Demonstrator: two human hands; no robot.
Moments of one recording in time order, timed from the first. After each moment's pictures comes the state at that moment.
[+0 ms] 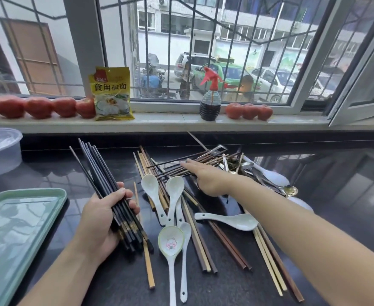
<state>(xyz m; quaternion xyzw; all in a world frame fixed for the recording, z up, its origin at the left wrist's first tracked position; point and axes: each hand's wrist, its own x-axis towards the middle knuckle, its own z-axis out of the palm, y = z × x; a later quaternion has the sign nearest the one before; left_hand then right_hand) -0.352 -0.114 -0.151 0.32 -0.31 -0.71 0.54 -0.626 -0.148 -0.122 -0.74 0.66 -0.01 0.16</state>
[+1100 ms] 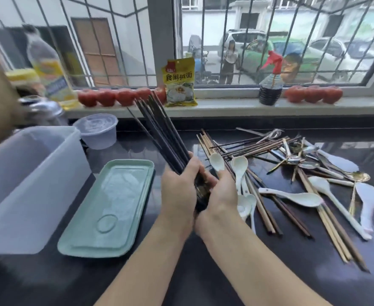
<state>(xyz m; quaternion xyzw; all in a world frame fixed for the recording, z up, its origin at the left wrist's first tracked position) -0.329 -0.036 -0.082 0.38 -0.33 -0.61 0.61 -0.377 -0.032 -0.090 -0.02 0.41 -0.65 0.64</state>
